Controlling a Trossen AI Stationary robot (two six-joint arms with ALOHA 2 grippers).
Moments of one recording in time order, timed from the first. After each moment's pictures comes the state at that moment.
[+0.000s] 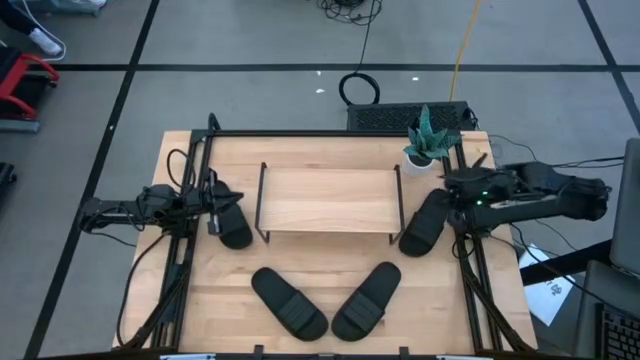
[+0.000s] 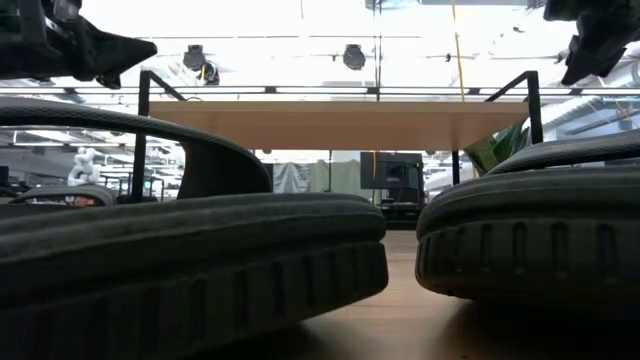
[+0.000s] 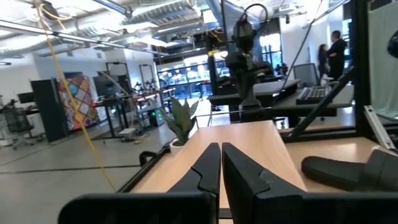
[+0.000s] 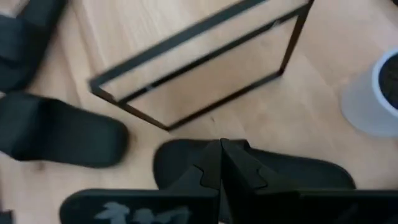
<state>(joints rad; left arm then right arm) -0.03 0.01 0.08 0.11 -0.18 0.19 0.00 0.61 0.88 -1.24 0.10 0.47</state>
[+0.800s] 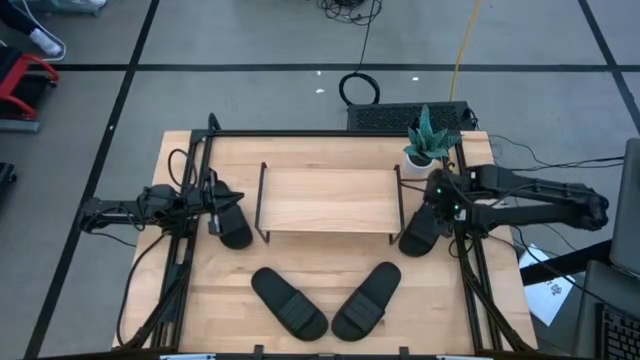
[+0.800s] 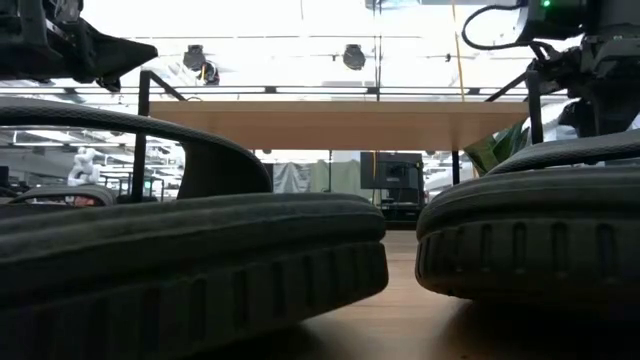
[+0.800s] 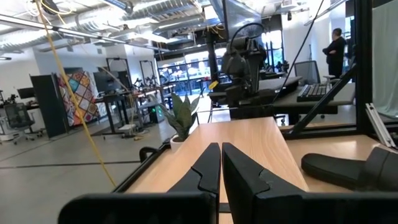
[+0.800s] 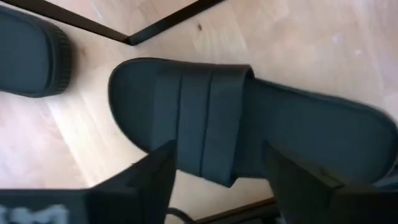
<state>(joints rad) -0.03 0.01 0.08 0.09 -0.18 0.18 -0.26 0.80 0.69 -1.24 -0.13 0.18</state>
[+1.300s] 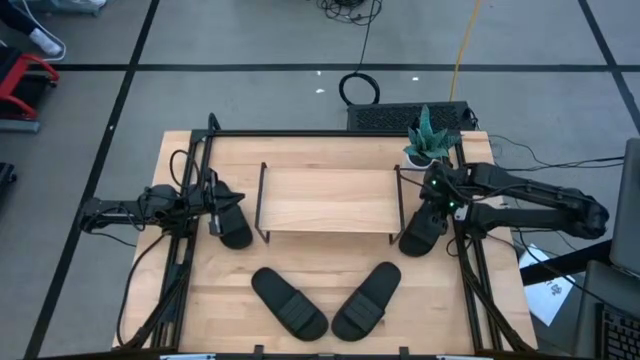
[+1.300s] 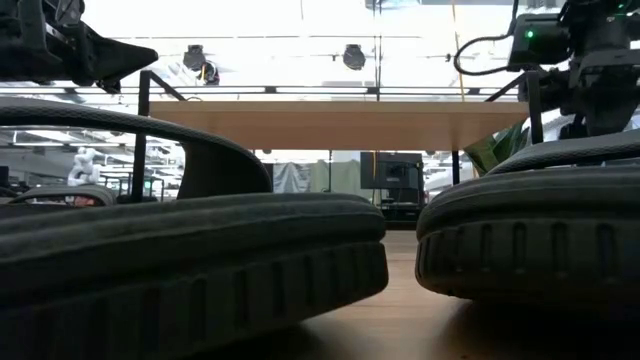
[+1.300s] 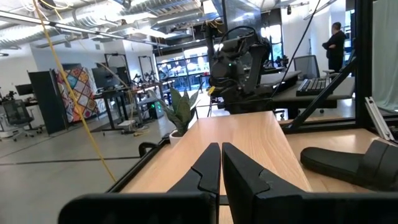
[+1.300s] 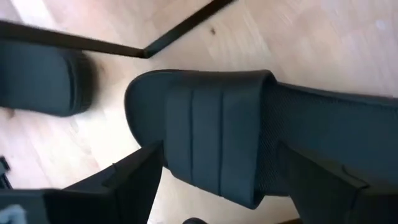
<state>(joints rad) -0.03 0.01 0.08 0.07 -0.18 0.18 -0.43 0.82 0.62 -1.16 -0.30 0.16</state>
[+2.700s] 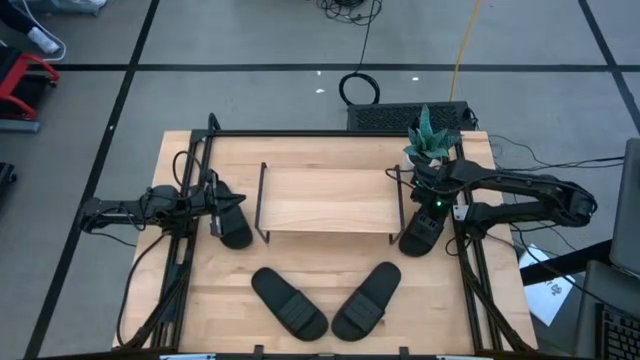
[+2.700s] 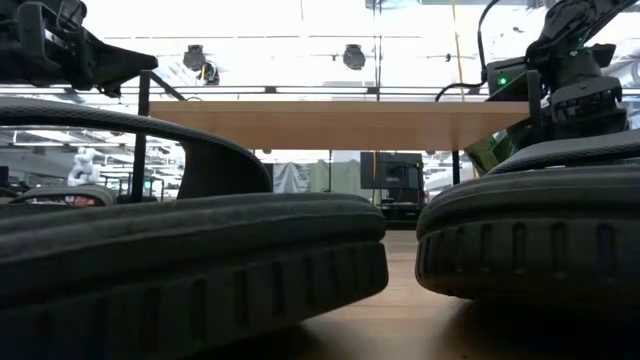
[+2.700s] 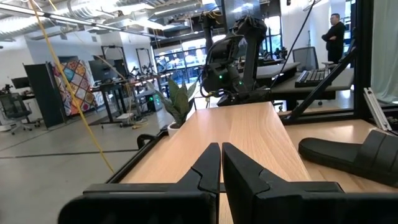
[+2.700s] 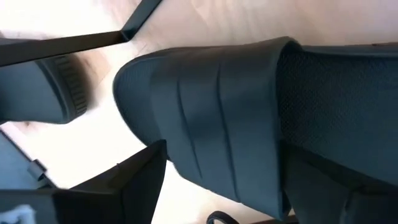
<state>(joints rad) -0.03 0.01 0.08 0.03 -0.17 0.17 -0.47 1.08 0.58 -1.14 -0.41 0.22</state>
